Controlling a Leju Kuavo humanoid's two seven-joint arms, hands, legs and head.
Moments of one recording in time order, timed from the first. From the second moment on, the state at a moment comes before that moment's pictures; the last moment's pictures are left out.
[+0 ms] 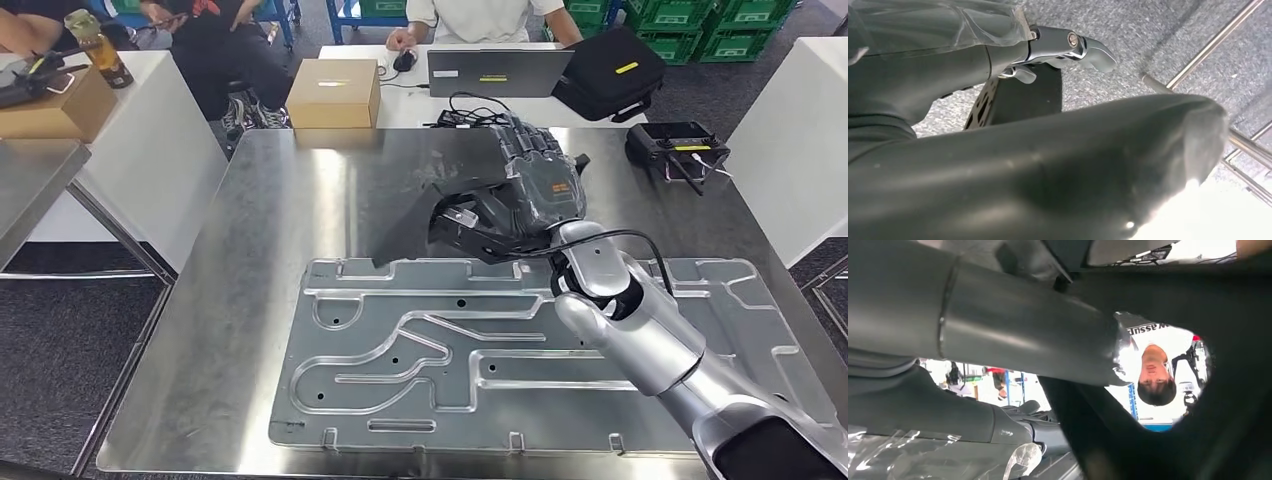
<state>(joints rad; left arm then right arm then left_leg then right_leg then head) -0.22 -0.16 -1.12 -0.30 0.42 -0.23 -0.36 -1.27 -0.11 1.12 -1.45 0.86 -0.04 0.47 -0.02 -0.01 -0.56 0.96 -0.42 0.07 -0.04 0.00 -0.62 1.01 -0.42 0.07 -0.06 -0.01</state>
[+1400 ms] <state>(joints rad) -0.20 -0.15 -1.05 -0.30 0.47 -0.24 -0.42 -1.60 -0.43 1.34 -1.46 -0.62 -0.03 0.69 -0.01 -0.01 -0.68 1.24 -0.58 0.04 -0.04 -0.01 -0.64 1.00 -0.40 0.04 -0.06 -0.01</state>
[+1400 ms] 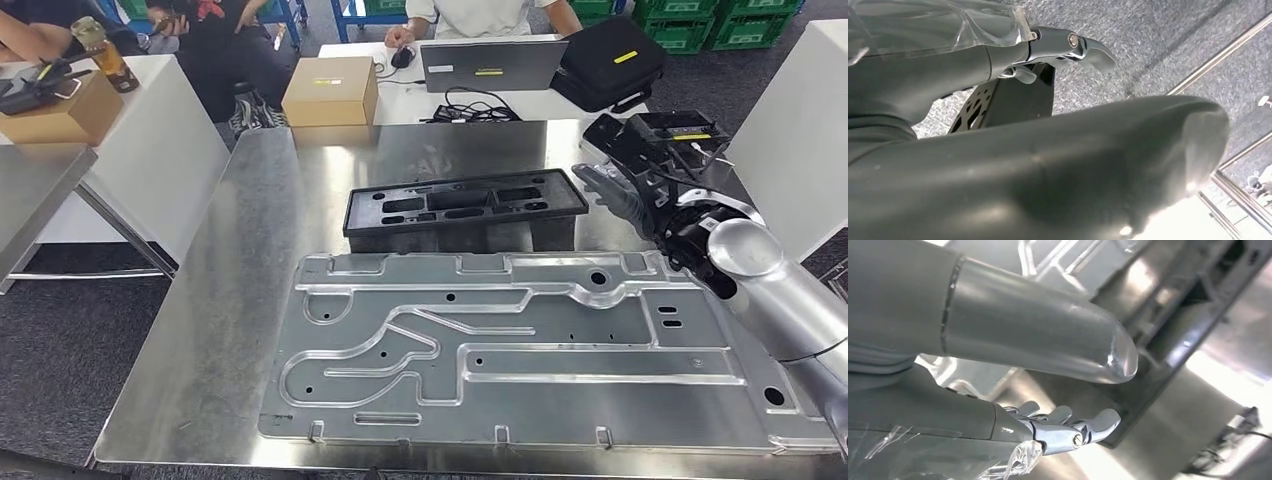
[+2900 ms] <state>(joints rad) -0.17 -0.14 -1.00 -0.31 0.58 -0.06 -0.41 -0.20 -0.23 0.54 -2.49 1.00 -0.70 0.10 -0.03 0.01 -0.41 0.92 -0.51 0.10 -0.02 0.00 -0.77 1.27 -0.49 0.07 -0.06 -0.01</state>
